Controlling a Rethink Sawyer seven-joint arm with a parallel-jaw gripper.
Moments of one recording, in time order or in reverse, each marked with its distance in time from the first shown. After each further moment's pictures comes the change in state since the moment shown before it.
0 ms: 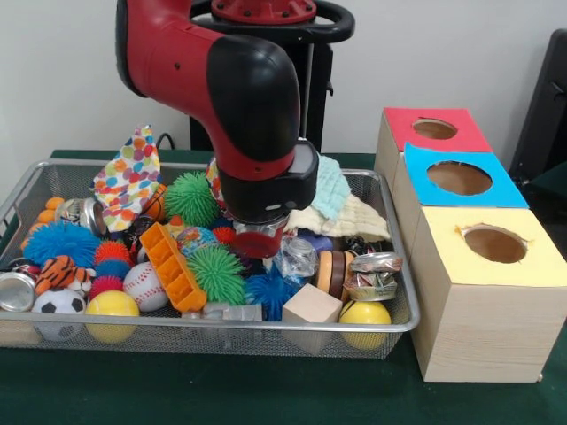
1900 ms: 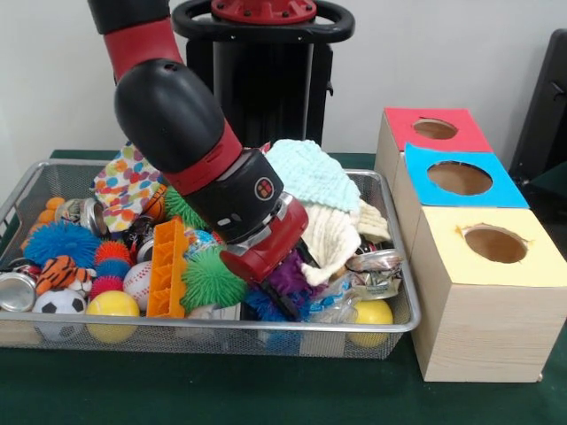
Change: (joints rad) arm -0.500 -0.103 0.663 0.369 0.366 -0.303 -0.020
